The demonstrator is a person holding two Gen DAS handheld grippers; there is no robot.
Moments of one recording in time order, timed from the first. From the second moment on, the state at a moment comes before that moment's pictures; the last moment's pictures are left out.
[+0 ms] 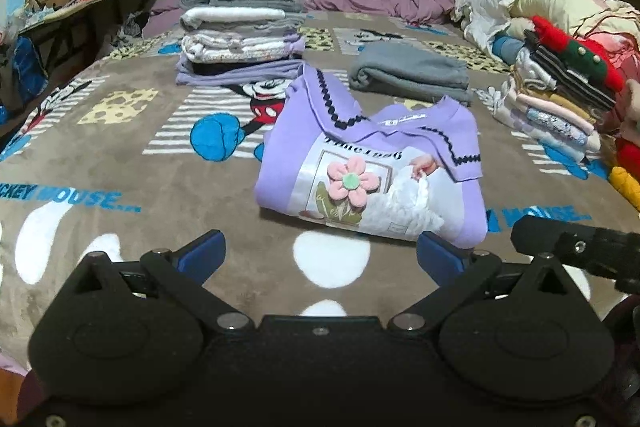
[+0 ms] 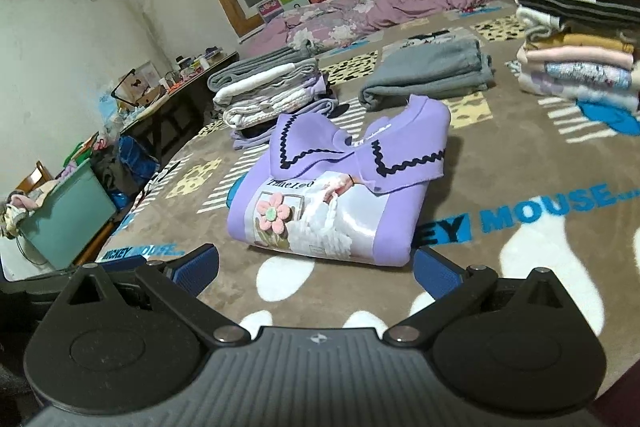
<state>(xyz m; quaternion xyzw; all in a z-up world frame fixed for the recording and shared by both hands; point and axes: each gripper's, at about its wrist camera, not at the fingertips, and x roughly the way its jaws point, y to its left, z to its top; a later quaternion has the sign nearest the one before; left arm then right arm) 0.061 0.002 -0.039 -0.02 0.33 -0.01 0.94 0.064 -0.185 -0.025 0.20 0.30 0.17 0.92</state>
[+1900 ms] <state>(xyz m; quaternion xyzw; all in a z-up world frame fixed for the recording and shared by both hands) 0.291 0.028 -0.060 -0.02 0.35 -0.14 0.93 0.283 -0.266 -0.119 0.34 0.25 0.23 0.88</state>
